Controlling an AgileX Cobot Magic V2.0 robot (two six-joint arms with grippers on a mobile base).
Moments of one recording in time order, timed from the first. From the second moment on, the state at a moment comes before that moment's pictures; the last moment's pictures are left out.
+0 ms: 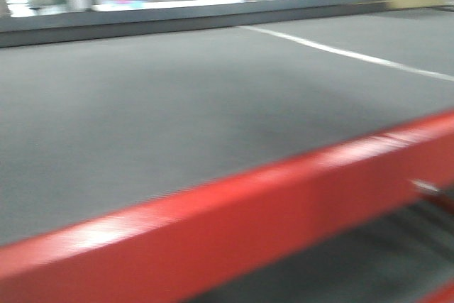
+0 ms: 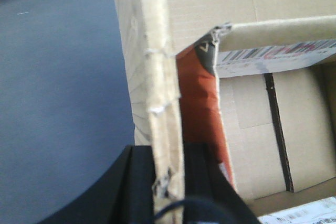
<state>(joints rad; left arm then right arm) -0.57 1.48 -2.09 0.32 1.28 -0.35 0.29 1.28 -1.80 0.11 1.09 -0.08</state>
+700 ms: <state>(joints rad) -0.57 1.48 -2.09 0.32 1.28 -0.35 0.29 1.28 -1.80 0.11 1.09 -0.08</state>
